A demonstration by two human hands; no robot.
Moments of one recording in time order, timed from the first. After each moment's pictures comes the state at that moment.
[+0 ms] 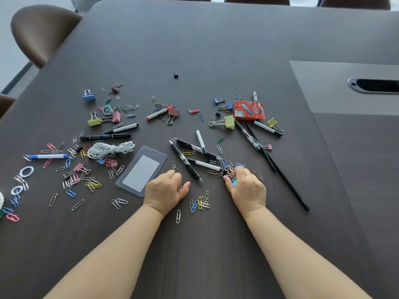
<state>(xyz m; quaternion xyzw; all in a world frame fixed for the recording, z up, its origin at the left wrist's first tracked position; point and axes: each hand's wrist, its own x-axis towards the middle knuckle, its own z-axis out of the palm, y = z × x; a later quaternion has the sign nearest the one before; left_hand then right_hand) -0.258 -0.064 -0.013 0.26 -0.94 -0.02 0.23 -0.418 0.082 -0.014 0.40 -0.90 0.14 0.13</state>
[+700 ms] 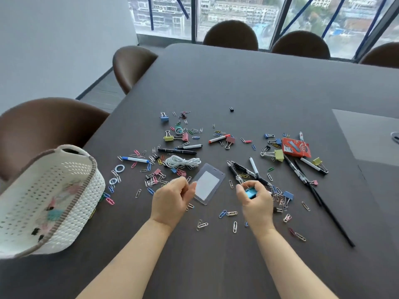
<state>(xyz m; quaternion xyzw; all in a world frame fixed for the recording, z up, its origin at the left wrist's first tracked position) -0.128 -0.091 0.097 0.36 -0.85 -0.18 0.34 -0.294 0.024 0.094 0.26 -0.77 0.56 -0.18</state>
